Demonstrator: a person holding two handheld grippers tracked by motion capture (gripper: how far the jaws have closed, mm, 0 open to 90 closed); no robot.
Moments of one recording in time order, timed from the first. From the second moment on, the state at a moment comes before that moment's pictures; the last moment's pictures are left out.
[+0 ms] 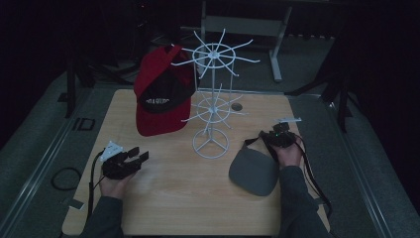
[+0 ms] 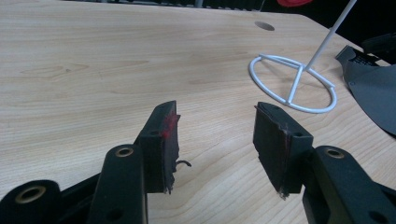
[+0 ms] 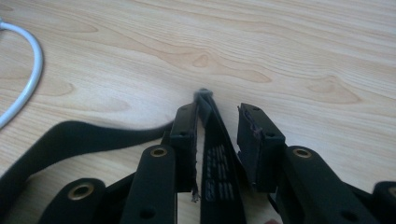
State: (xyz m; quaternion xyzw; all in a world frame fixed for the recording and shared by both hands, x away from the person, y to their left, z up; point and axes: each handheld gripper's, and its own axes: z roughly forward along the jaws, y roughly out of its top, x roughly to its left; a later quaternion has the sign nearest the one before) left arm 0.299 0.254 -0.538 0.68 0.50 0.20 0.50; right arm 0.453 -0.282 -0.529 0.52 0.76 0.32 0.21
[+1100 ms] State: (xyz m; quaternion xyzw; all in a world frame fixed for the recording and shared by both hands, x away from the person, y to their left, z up) left arm 0.297 0.256 -0.539 0.68 0.50 0.21 0.50; right arm 0.438 -0.279 -0.487 0.49 0.72 0.42 0.24
